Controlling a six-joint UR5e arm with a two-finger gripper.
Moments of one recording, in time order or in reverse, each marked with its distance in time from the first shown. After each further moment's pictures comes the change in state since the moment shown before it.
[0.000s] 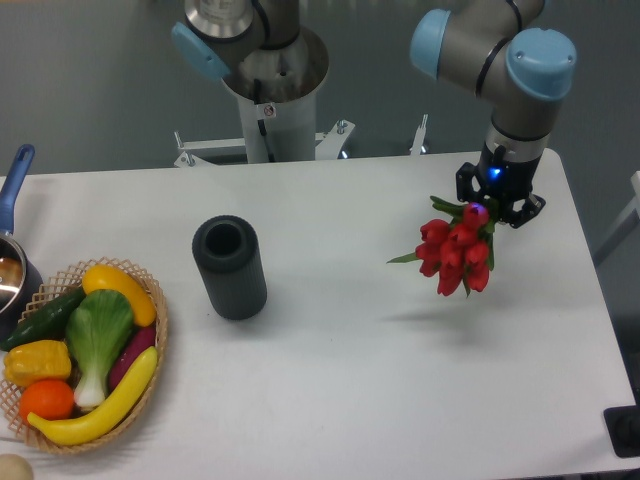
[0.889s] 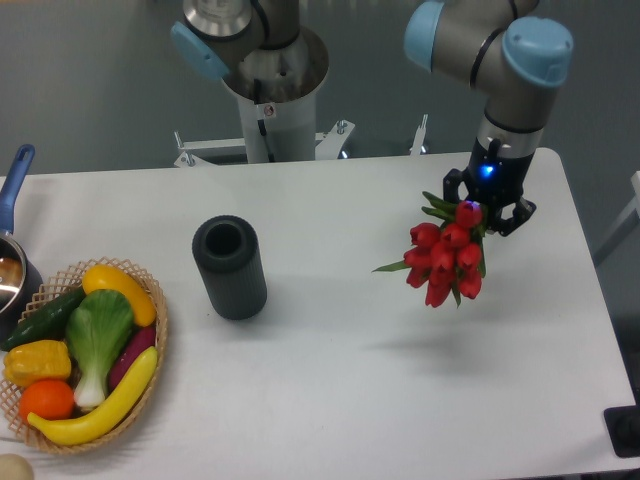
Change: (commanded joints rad) arm 0.017 0.060 0.008 0.009 -0.386 -0.100
